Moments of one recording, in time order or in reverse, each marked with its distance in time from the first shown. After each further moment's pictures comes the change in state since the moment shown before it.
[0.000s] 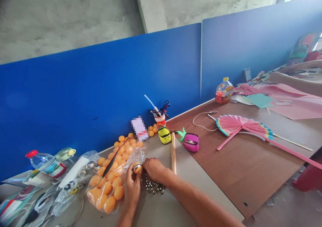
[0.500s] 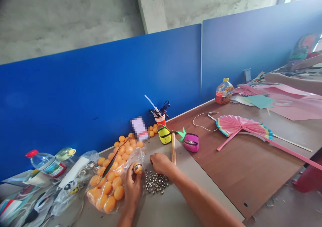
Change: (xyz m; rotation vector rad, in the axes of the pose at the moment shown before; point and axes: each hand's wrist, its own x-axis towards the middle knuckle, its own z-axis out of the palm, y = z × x) left_hand -0.002 0.008 0.000 -0.043 0.005 -0.038; right_hand -0.011 0.023 -0.022 0.190 -0.038 0.280
